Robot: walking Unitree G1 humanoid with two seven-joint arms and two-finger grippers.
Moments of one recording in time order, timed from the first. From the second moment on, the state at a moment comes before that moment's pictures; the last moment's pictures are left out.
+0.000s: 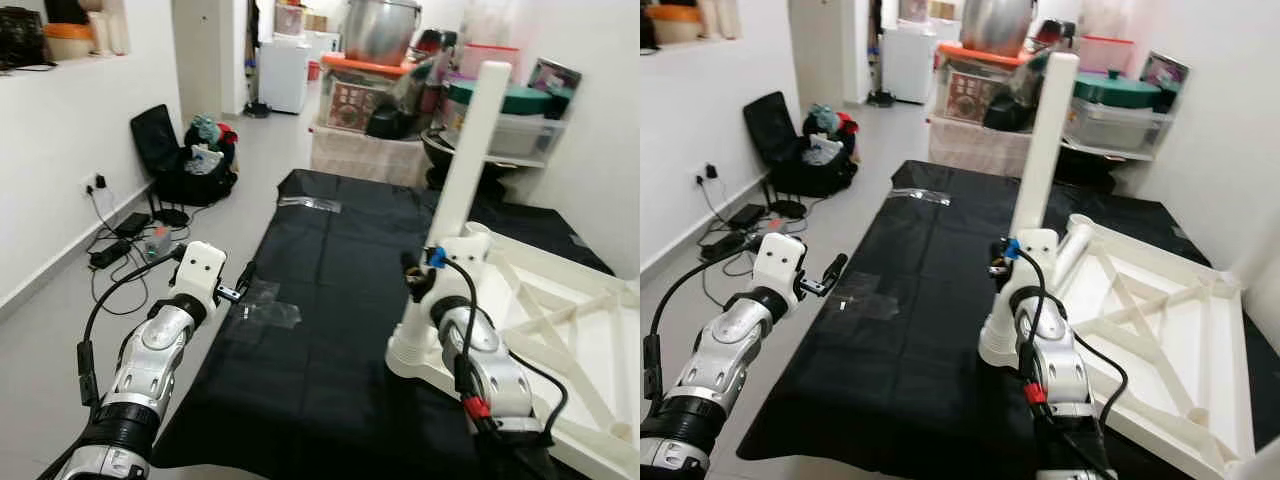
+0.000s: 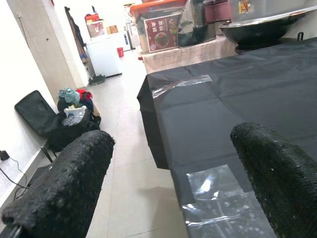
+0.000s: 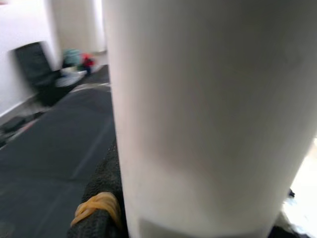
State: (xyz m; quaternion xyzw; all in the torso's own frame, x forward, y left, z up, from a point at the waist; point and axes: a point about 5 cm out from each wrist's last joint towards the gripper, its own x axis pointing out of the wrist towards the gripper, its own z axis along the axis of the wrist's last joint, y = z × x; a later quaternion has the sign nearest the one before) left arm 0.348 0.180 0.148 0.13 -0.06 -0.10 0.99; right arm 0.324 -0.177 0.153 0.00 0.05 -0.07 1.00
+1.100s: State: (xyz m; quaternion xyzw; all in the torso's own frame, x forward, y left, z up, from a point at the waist) left arm 0.348 0.180 0.142 0.13 -0.05 -0.10 0.99; right arm 0.317 -0.181 0.156 0.05 0.06 -0.09 0.99
